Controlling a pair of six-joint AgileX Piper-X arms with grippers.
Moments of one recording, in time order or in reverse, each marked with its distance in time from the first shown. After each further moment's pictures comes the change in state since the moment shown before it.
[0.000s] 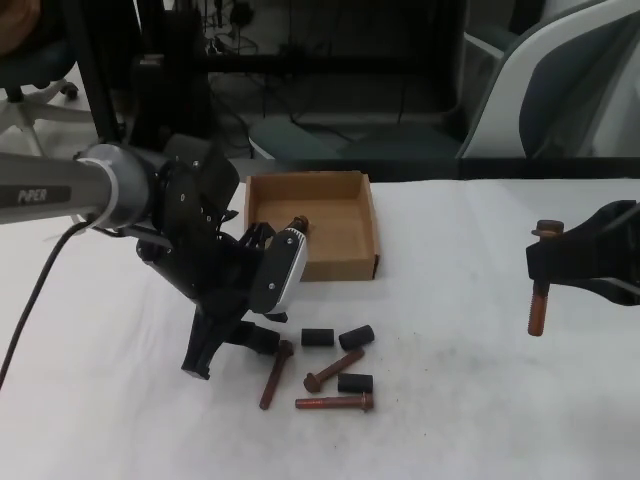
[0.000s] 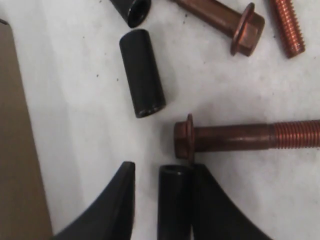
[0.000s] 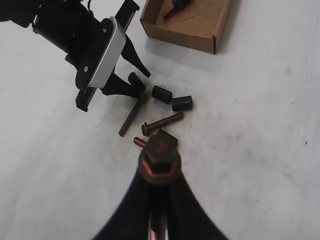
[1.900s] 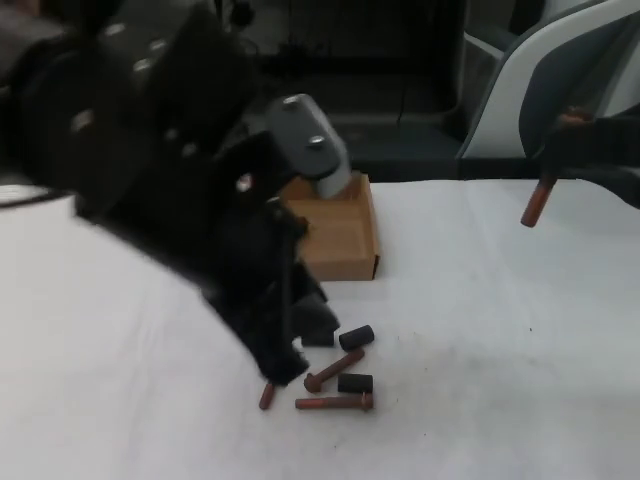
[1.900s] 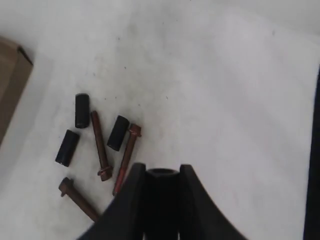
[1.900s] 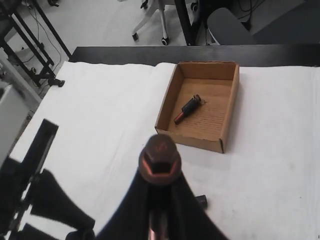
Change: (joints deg) left arm -13.2 -36.7 9.3 12.6 -0.4 -62.6; right arm 0.0 -4.0 0.0 -12.9 3.8 6.6
